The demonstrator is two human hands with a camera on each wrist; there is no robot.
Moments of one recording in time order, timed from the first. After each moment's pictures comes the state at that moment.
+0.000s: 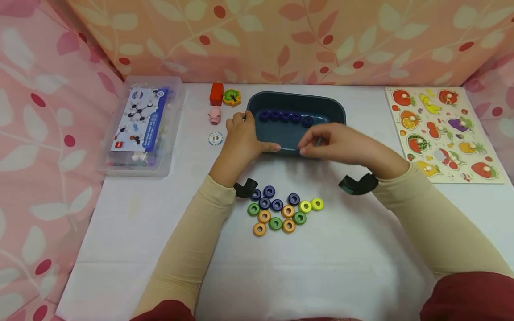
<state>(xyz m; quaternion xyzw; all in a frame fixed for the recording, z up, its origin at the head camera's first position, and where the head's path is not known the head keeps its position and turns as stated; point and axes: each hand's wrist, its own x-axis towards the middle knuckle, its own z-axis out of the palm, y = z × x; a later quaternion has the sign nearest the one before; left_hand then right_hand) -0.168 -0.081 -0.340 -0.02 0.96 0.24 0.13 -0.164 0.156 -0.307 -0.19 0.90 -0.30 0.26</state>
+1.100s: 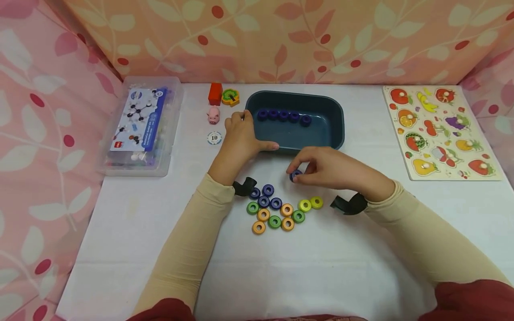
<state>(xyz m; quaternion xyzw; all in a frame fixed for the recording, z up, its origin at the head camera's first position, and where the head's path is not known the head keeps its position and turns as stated) -0.171 -0.082 -0.341 -0.02 0.96 0.24 0.13 -0.123 0.143 -0.323 -0.26 0.89 -0.29 0.26</state>
